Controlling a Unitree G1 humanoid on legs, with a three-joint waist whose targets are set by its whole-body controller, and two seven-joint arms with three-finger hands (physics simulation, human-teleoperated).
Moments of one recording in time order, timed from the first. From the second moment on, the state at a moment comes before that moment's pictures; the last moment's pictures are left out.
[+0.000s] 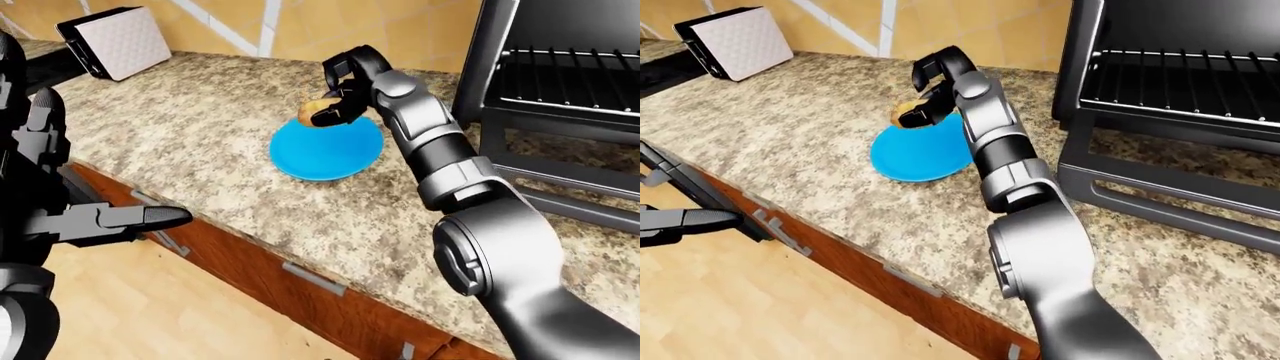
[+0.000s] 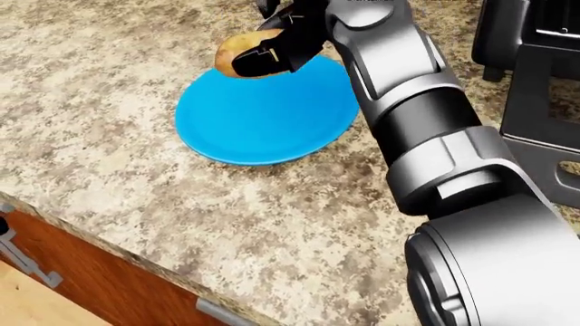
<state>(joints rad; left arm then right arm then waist) -0.30 0.52 0.58 -1.04 -0.36 1.10 0.04 -1.46 -0.10 -0.04 1.13 -0.19 0.33 0.19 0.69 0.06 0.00</state>
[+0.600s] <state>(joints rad) -0.30 0.53 0.57 -1.04 -0.34 1.10 0.03 -1.39 -0.10 -0.02 1.12 -0.26 0.30 0.17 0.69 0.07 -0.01</state>
